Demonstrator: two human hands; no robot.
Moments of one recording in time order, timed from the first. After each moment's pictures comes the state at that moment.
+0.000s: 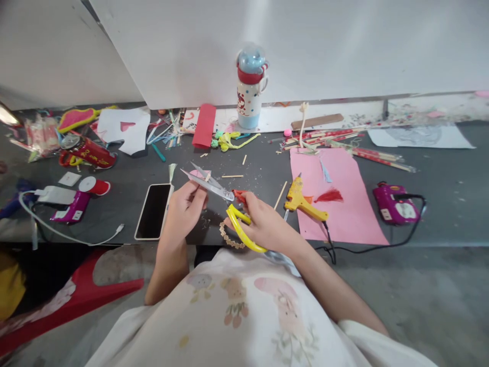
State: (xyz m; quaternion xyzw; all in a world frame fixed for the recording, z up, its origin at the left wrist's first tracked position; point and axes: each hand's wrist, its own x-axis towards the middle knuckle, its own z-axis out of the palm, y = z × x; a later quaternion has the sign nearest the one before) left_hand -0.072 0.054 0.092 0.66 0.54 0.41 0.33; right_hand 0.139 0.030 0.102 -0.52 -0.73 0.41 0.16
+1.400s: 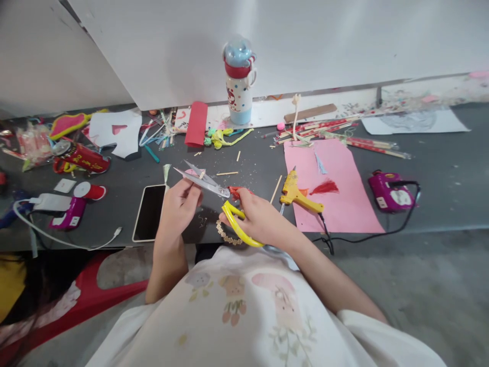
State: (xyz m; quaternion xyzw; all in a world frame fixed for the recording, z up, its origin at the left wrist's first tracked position) left_hand -0.069 0.060 0.095 0.68 0.53 0.39 0.33; right_hand 0.141 0.030 0.109 -0.53 -0.74 0.39 0.13
